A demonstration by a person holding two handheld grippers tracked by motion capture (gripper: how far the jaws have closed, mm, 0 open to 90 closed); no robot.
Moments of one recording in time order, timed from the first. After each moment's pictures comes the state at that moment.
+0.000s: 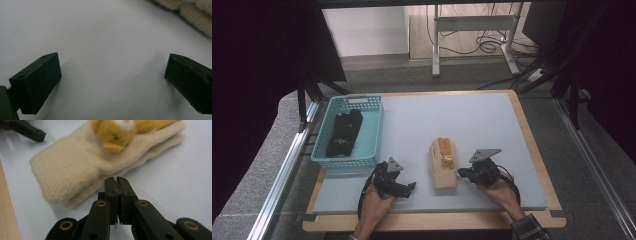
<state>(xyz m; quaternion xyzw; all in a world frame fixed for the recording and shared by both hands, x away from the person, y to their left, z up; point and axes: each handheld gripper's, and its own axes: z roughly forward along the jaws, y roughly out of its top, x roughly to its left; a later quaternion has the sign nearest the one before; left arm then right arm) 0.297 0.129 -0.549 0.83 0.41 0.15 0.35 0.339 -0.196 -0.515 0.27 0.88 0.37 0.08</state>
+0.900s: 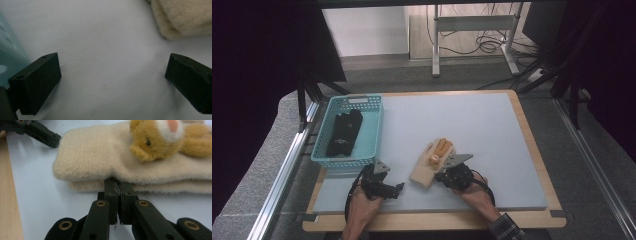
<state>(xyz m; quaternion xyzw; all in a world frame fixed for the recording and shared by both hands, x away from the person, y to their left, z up) 0.289 0.162 -0.551 0.82 0.44 0.15 0.34 0.329 -0.125 -0.529 0.23 0.89 0.39 0.08</state>
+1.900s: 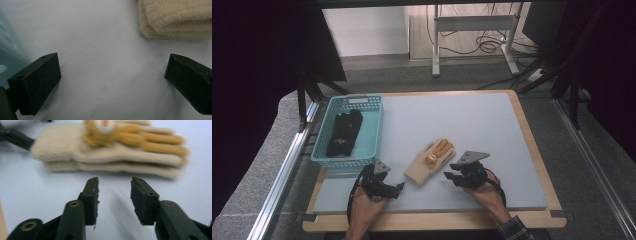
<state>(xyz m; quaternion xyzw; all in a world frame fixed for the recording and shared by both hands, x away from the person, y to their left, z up) 0.288 0.161 -0.552 0.81 0.44 0.16 0.34 0.330 -0.163 -0.516 0.27 0.86 0.40 0.12</state>
